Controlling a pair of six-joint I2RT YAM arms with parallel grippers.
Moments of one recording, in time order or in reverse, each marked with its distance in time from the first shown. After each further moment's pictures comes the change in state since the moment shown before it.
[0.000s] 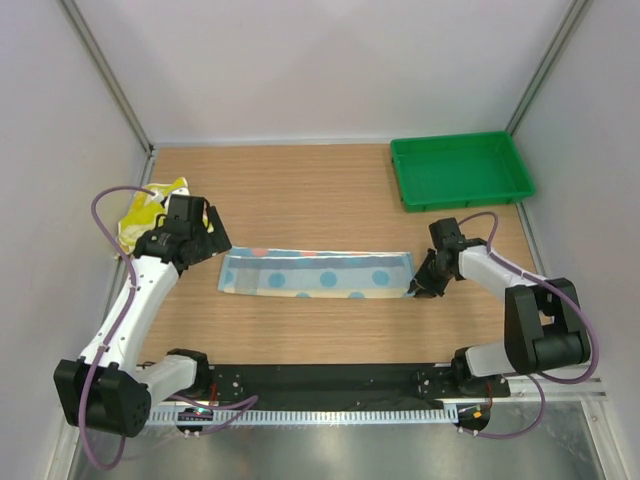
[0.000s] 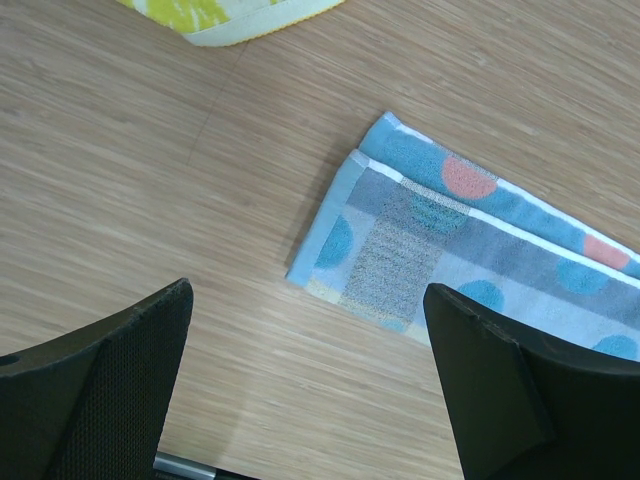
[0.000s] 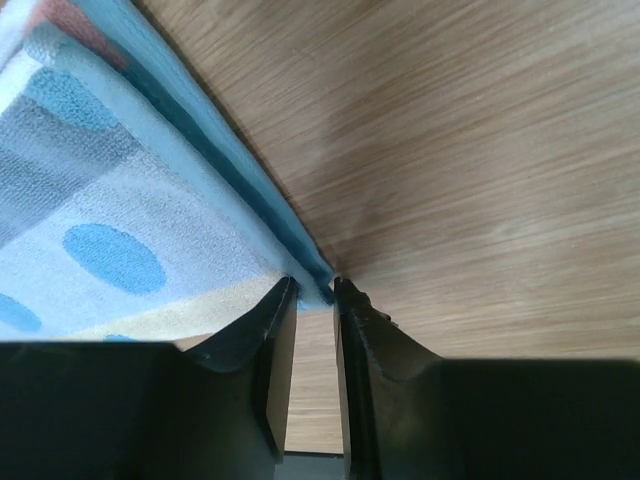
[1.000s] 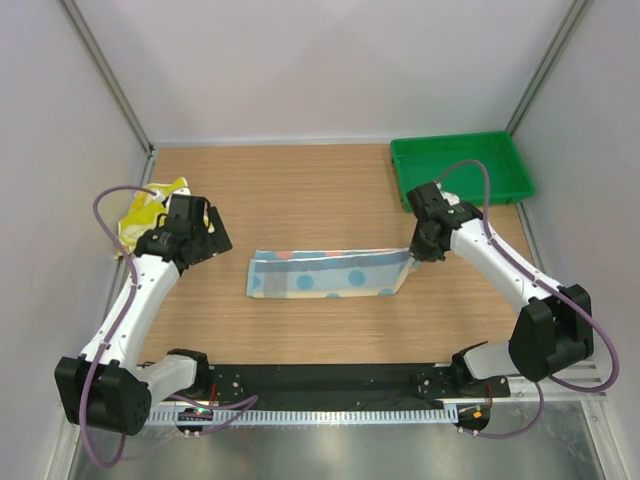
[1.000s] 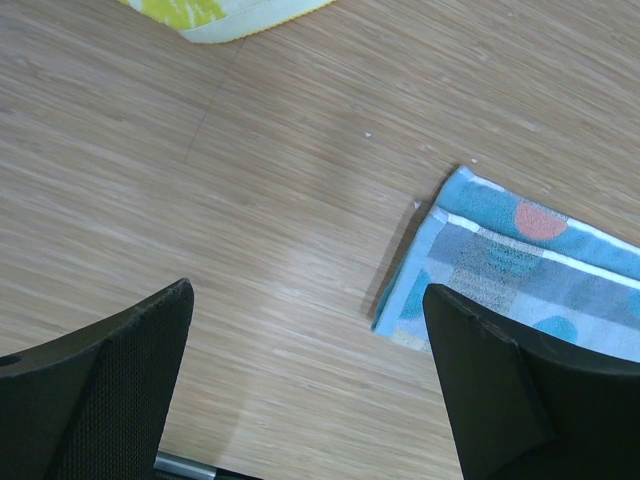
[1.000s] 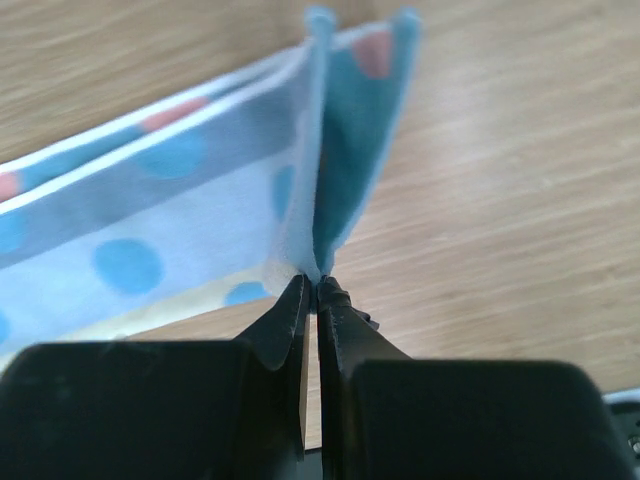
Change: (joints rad) left arm 0.000 0.009 0.000 0.001 0.005 0.004; right arm 0.161 -0.011 0.367 -0.311 0.368 -0.114
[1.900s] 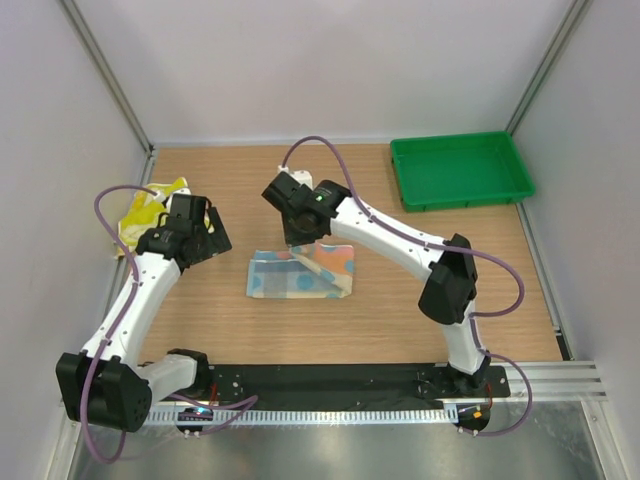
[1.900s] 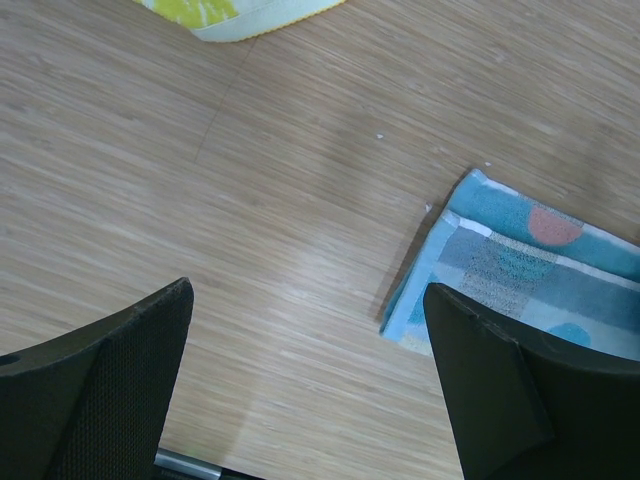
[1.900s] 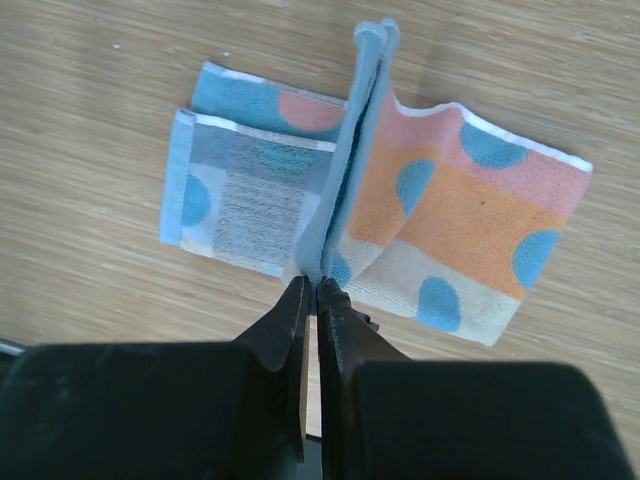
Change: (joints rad) left arm 0.000 0.018 0.000 -0.002 -0.019 0.000; right arm 0.629 0.629 0.925 -0.129 0.005 0.021
